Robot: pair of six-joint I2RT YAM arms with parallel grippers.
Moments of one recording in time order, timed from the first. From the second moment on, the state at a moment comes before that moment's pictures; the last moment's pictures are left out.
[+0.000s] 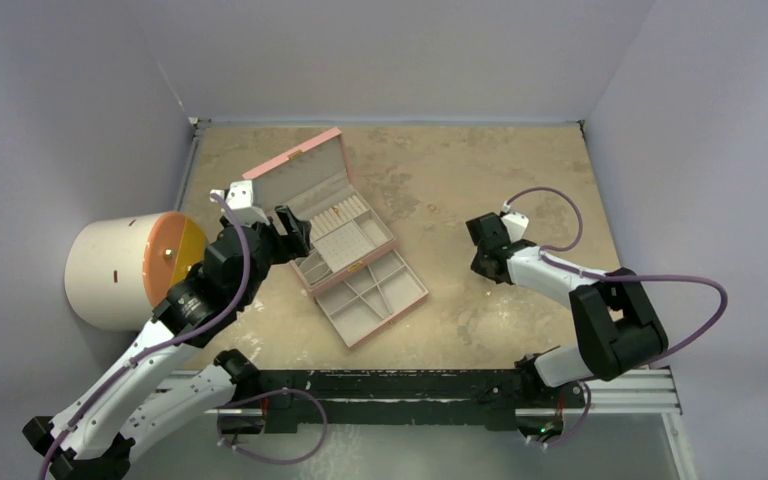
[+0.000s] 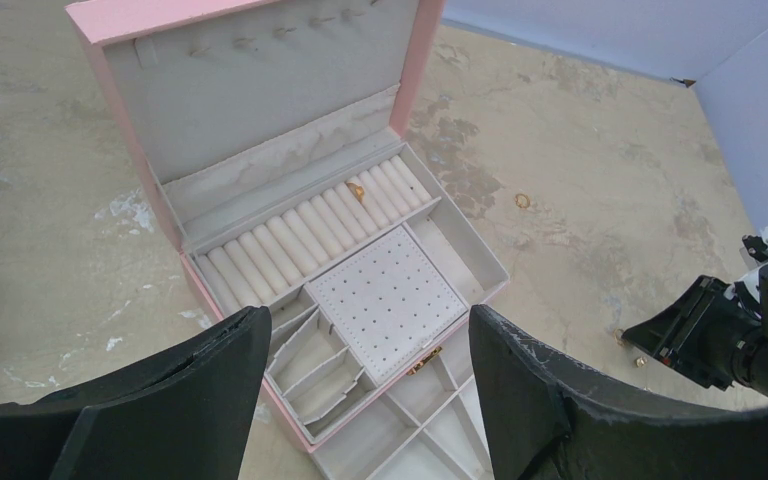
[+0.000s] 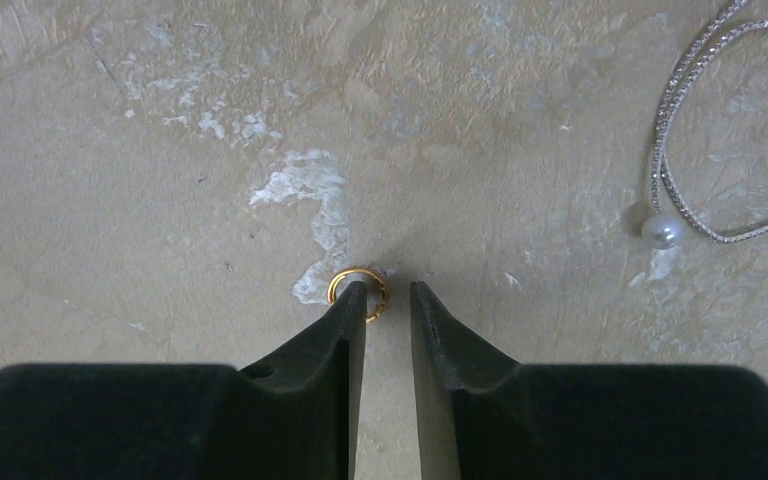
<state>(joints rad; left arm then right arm) -0.69 0.70 0.88 -0.49 -0.51 -0.51 0.41 1.45 0.69 -0.33 0.45 0.80</state>
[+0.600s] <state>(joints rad) -0.68 0.71 0.88 -0.49 -0.50 -0.51 0.41 1.45 0.69 -0.32 0.40 0.79</state>
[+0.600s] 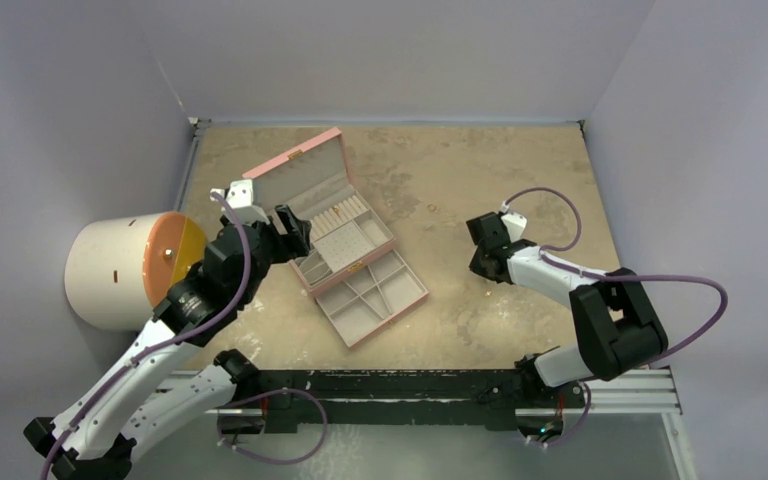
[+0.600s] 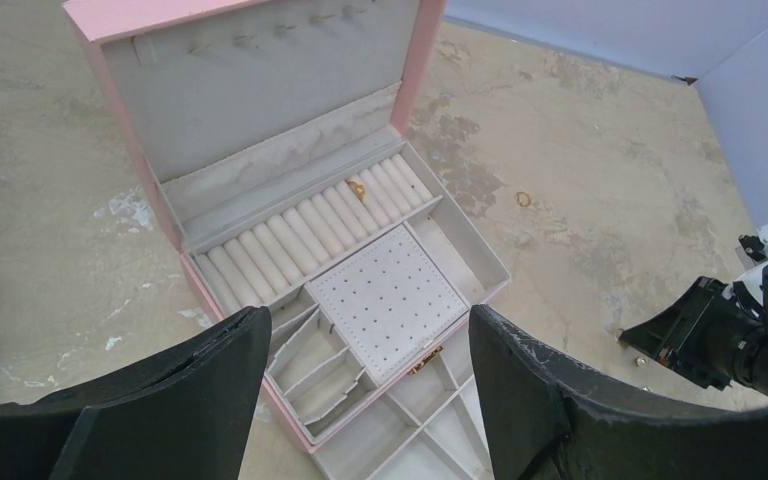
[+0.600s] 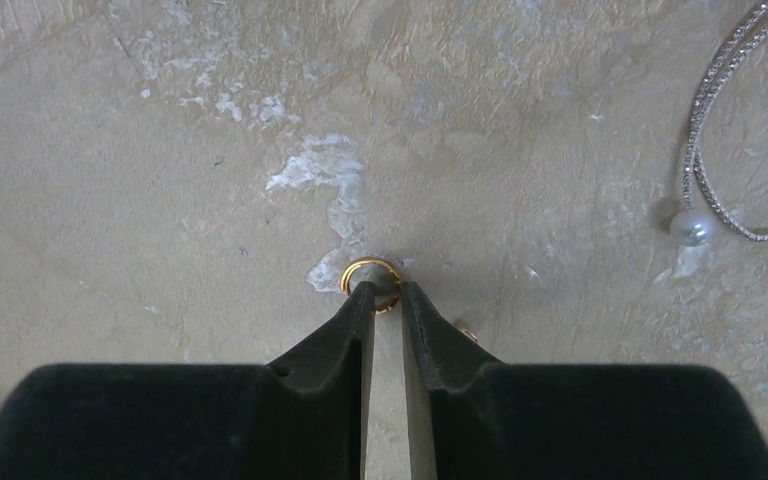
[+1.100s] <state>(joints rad) -0.66 0.71 0.88 -0.49 -0.47 -0.51 0.41 1.47 0.71 -0.33 0.42 0.79</state>
